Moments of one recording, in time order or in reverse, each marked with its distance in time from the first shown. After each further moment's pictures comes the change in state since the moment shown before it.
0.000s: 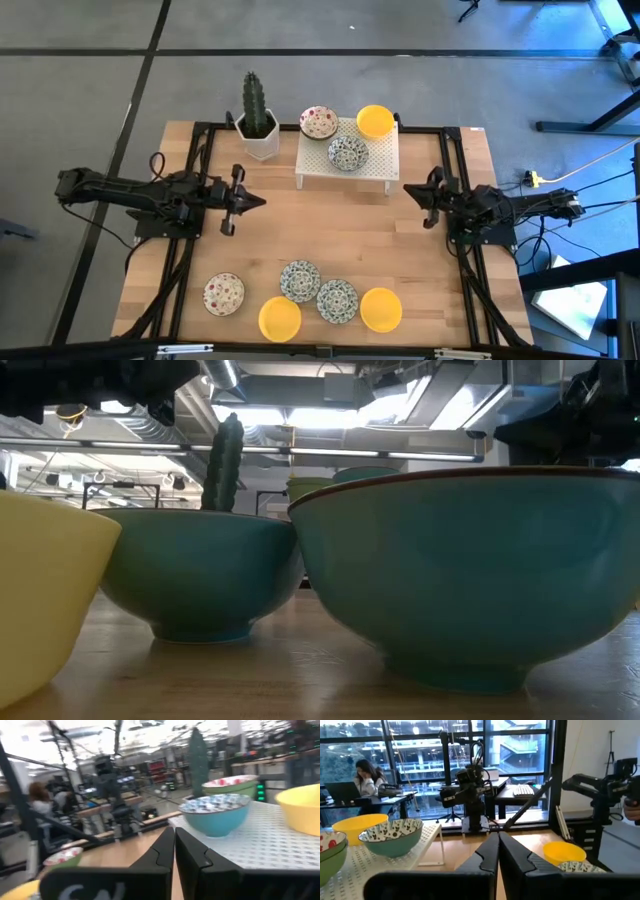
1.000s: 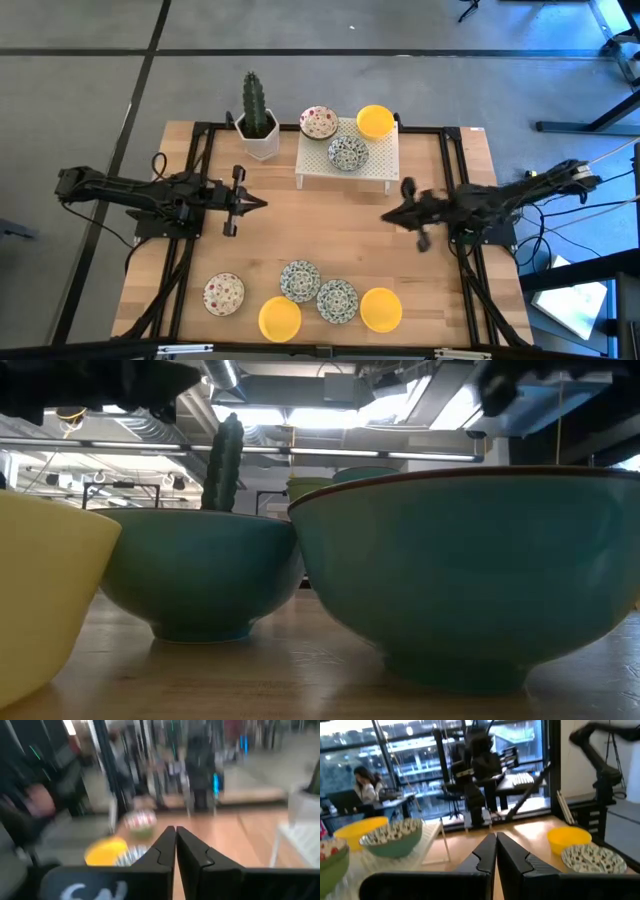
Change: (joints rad) left arm -0.010 0.022 0.000 -0.020 -0.007 0.116; right arm 0.140 0.697 0.461 0.046 -0.260 -0.041
